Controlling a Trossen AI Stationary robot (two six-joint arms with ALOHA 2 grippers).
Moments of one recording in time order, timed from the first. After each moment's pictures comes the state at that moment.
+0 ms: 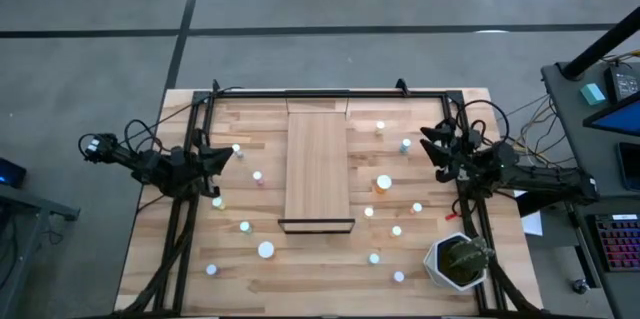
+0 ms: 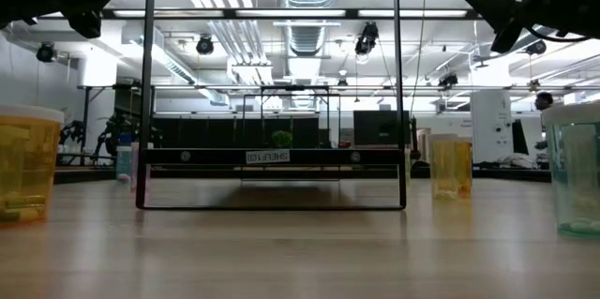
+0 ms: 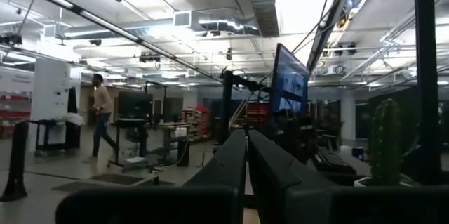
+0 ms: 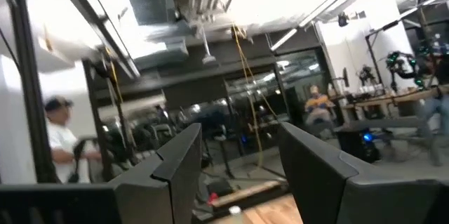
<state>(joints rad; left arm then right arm) -0.40 0.14 0.02 0.63 -0.64 0.30 -0.18 0.23 0.03 0.64 0.08 0.19</state>
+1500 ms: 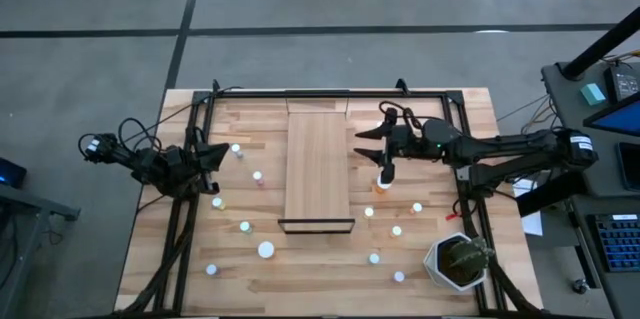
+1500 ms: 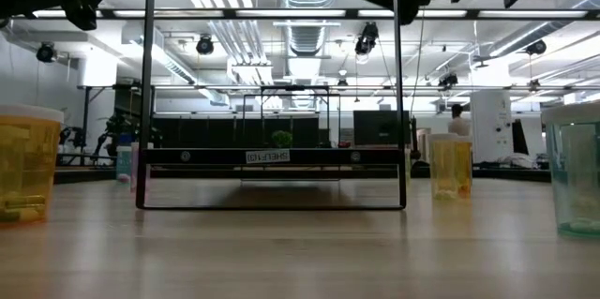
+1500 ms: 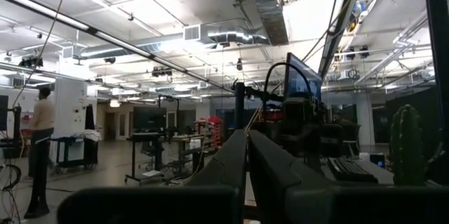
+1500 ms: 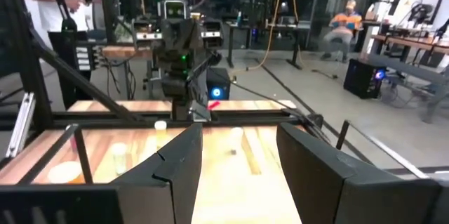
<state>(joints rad) -0.40 0.14 0.03 0.68 -0.66 0.40 -0.11 1.12 0.62 0.51 -0.03 -0.07</state>
